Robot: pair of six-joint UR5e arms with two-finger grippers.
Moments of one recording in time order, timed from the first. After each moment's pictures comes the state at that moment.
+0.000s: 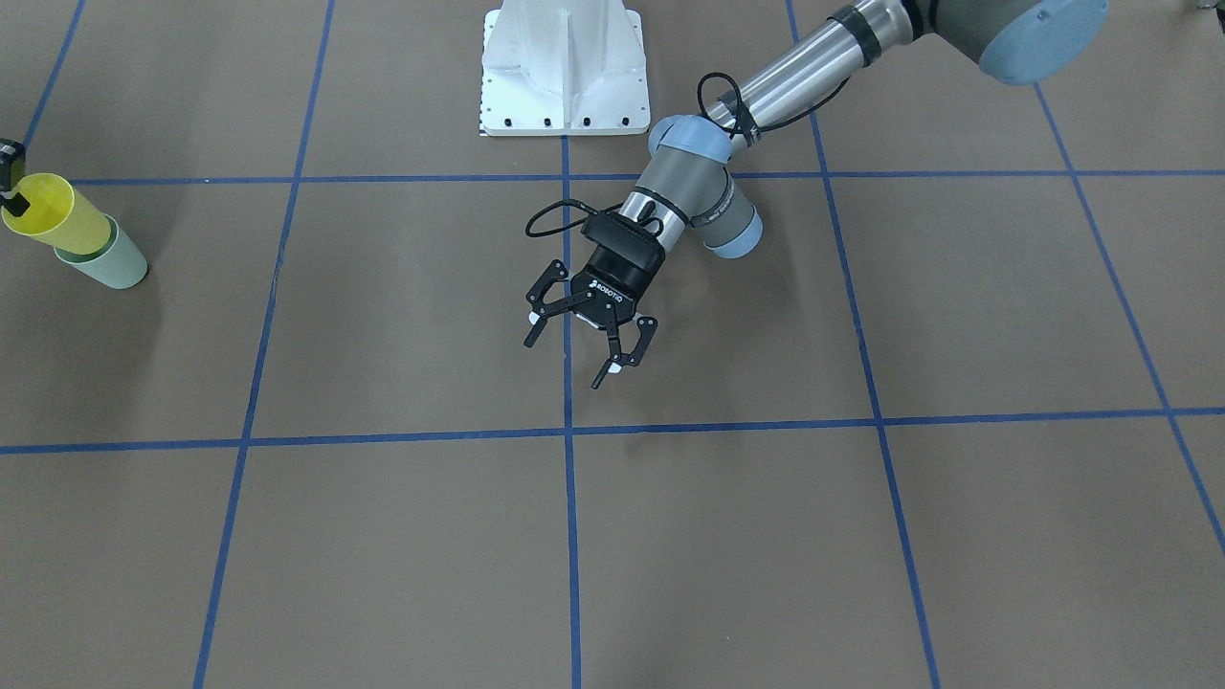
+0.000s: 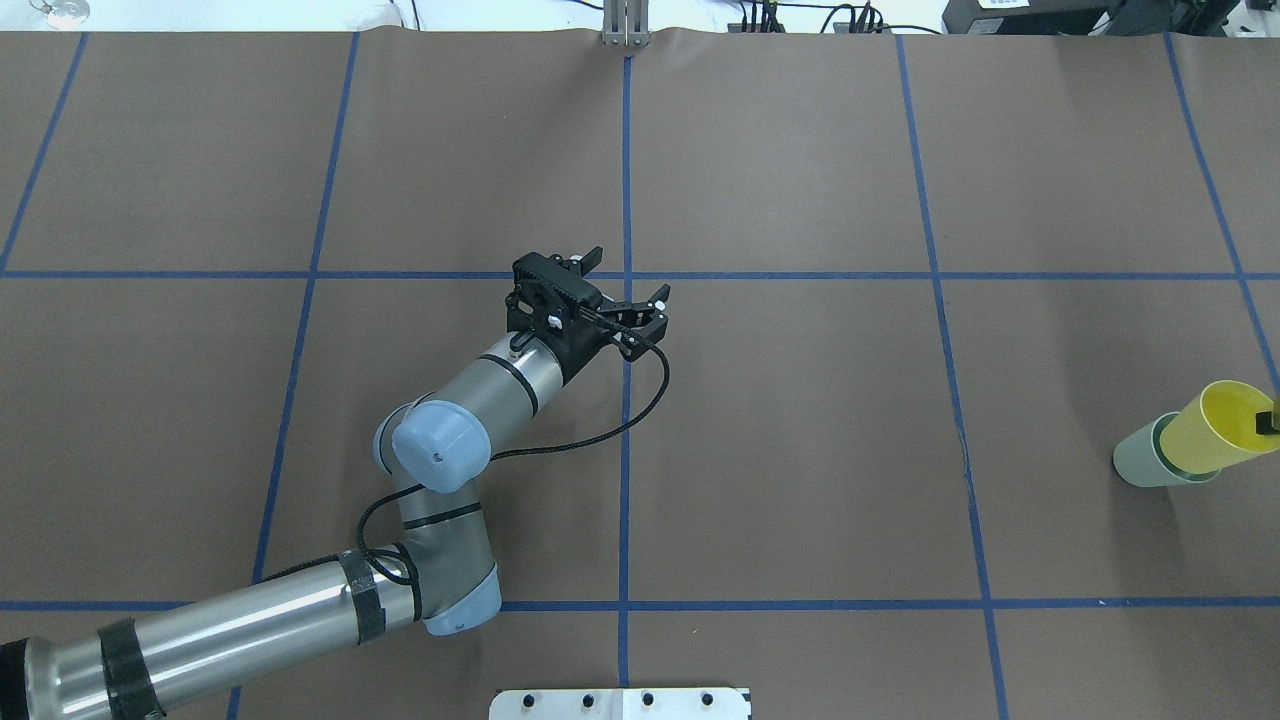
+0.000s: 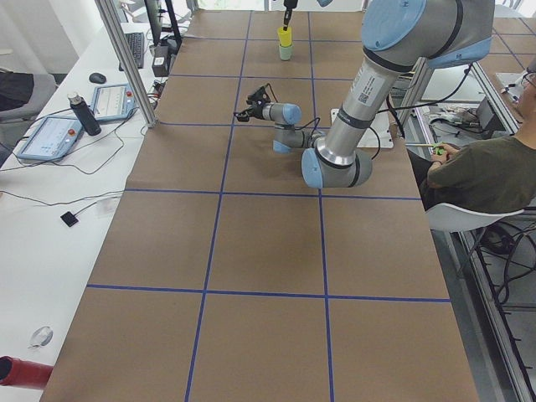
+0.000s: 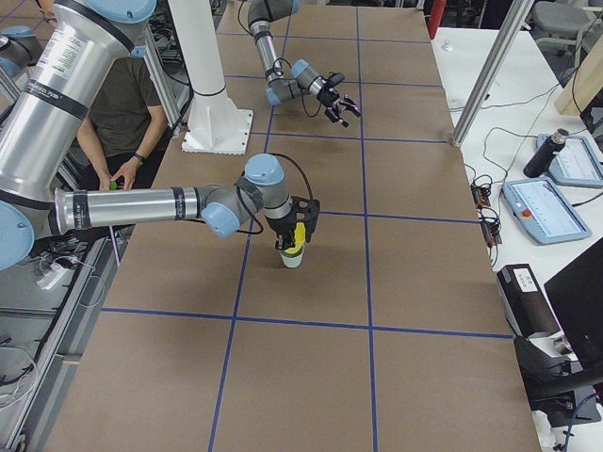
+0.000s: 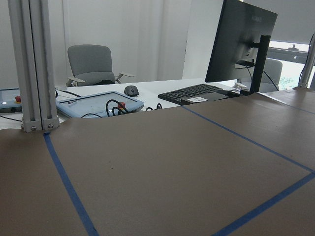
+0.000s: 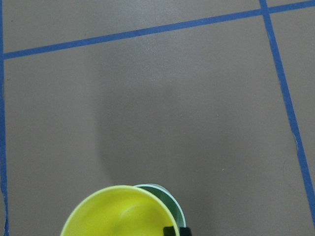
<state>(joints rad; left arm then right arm) -0.38 -2.33 -1.07 -3.06 -1.07 -0.62 1.03 -2.03 2.06 -0.96 2.10 0.96</state>
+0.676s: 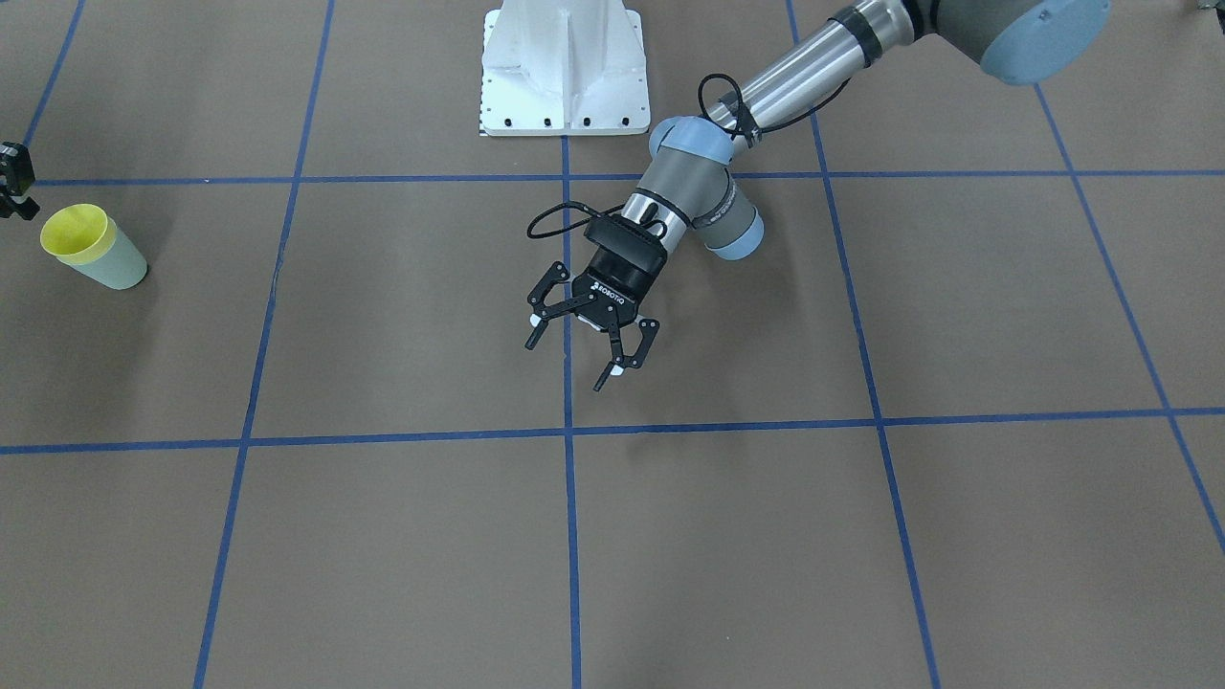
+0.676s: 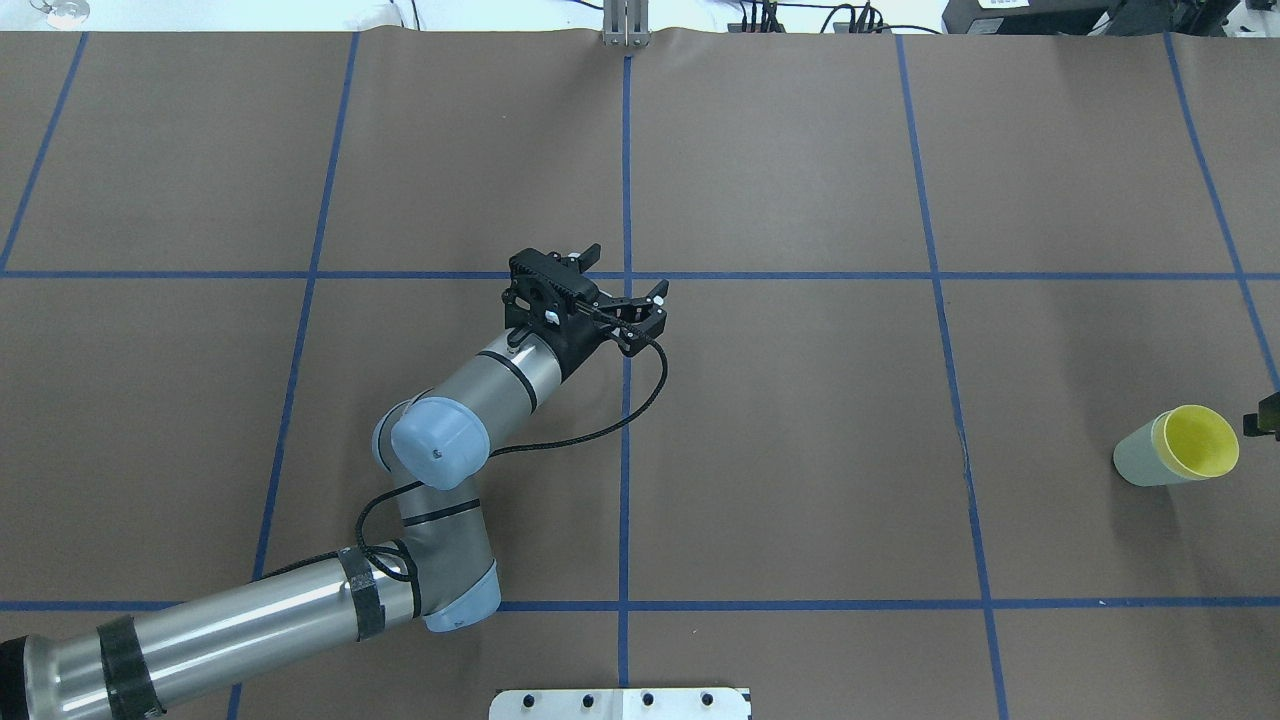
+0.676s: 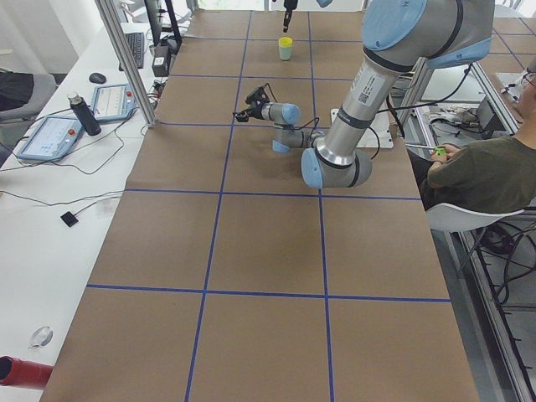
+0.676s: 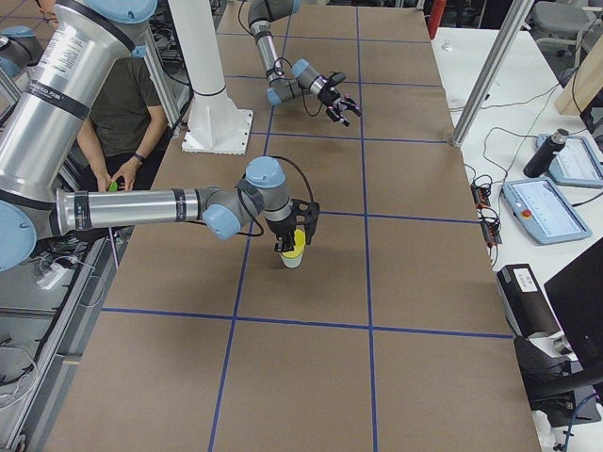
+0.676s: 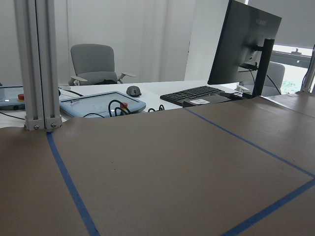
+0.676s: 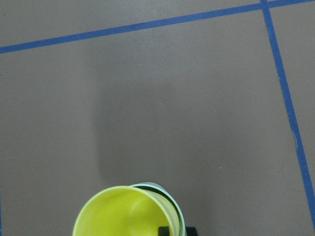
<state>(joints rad) -0.38 -2.33 -1.07 -3.06 -1.07 -0.64 1.02 -2.03 2.04 -0.96 2.10 0.96</state>
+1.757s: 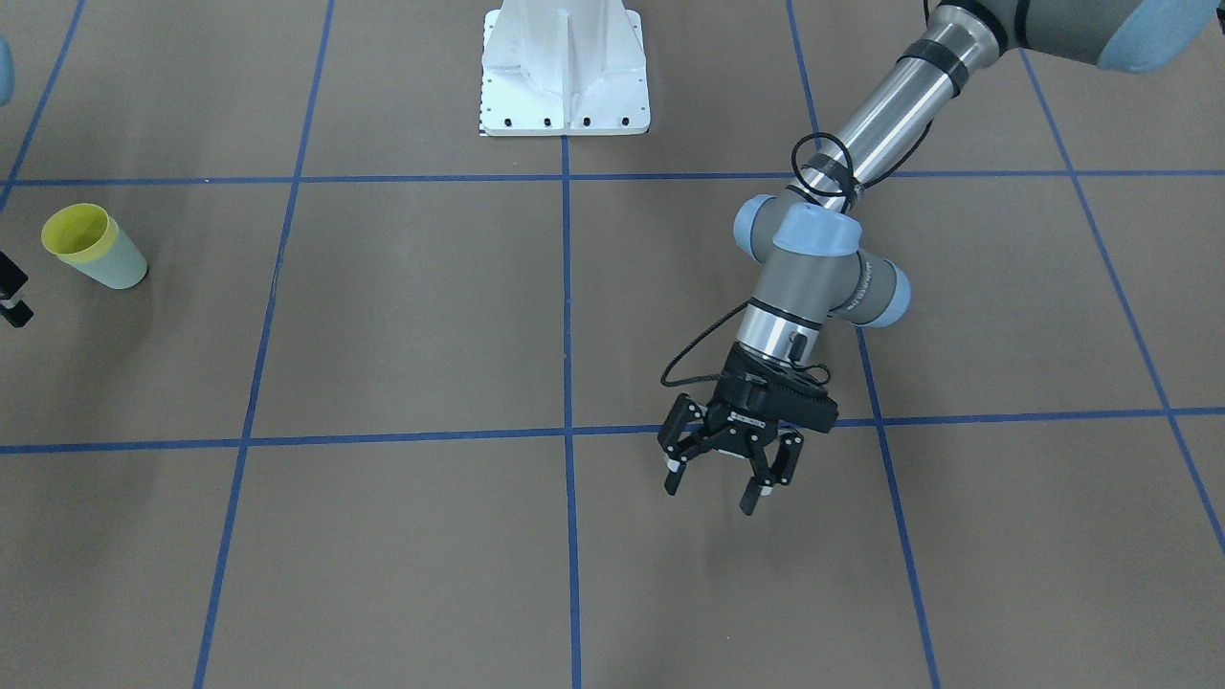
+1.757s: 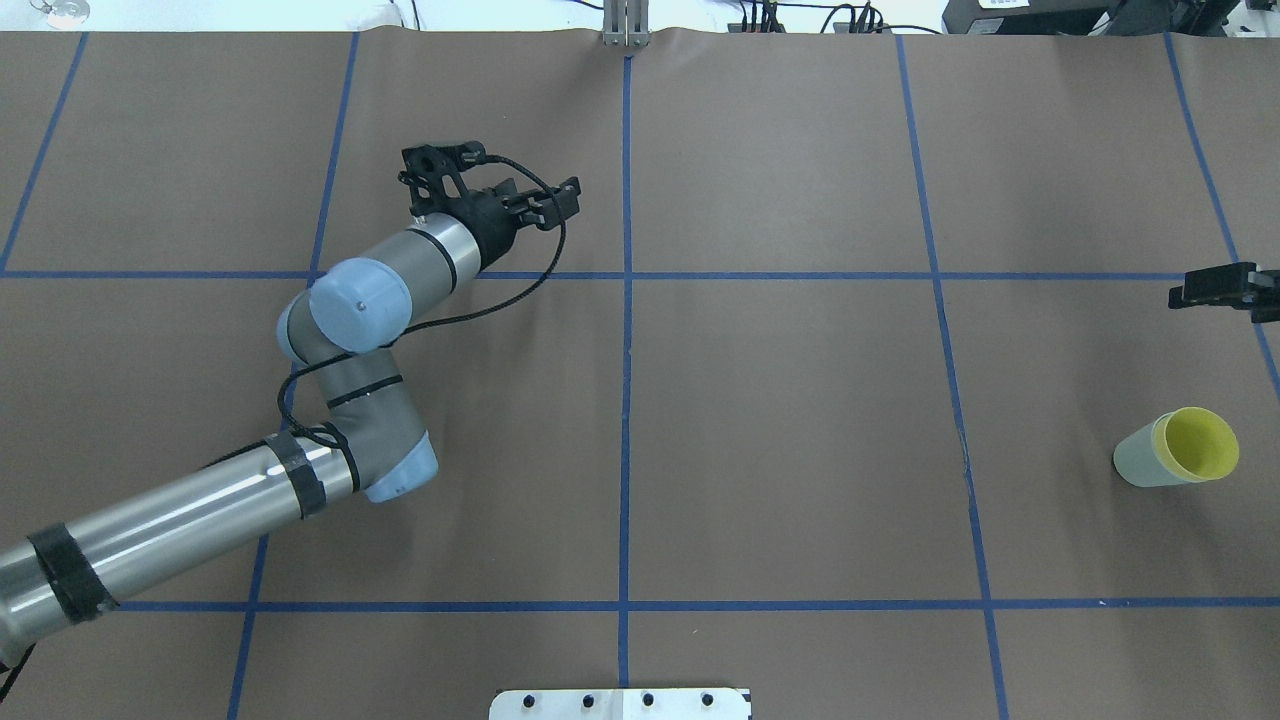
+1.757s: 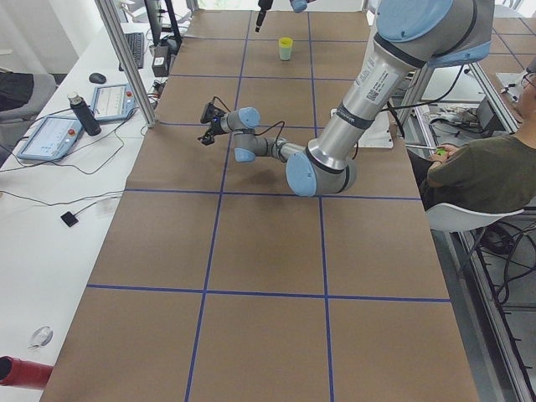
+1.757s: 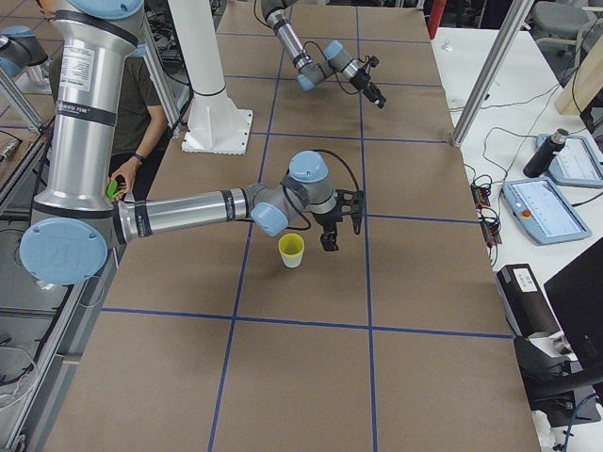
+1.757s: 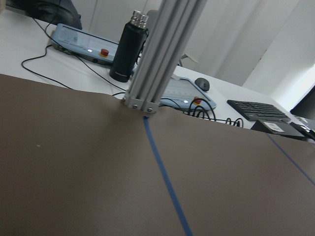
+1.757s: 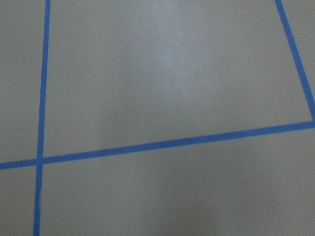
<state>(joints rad) -0.73 -2.29 -1.04 -2.72 -1.46 -1.04 1.18 -1.65 1.81 -1.02 2.11 0.86</state>
